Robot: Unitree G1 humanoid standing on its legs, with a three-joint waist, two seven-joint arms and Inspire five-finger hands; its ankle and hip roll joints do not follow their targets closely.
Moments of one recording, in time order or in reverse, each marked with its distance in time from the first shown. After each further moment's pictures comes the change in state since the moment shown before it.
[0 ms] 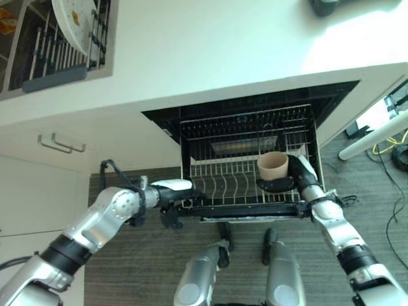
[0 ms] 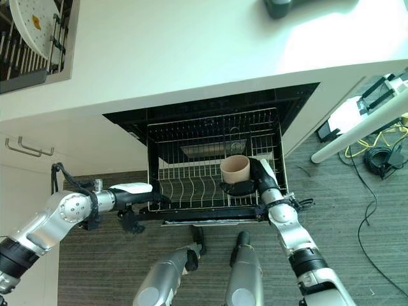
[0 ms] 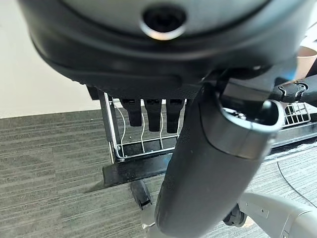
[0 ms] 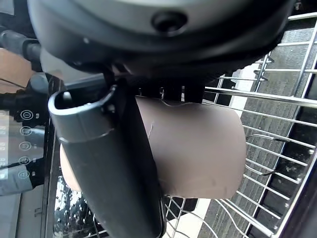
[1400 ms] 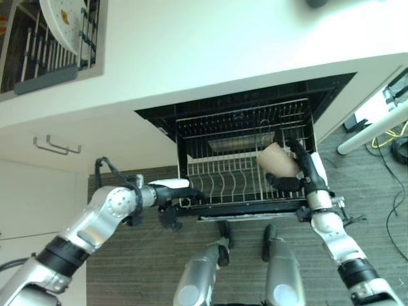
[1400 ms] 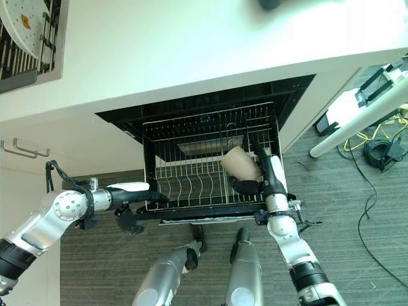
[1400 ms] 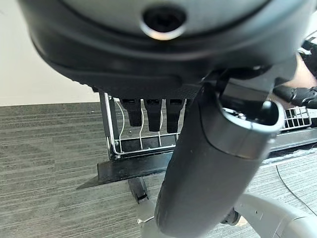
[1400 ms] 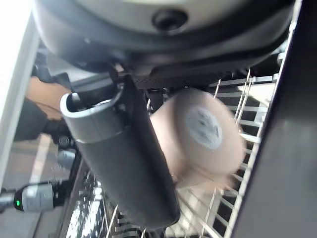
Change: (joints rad) left arm 0.021 0.004 0.050 -0.039 -0.043 0.064 -0.048; right arm 0.127 0.017 -0.065 -0.099 -0.152 -0.198 -0.250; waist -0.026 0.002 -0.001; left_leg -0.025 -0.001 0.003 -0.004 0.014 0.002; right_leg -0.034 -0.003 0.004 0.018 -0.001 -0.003
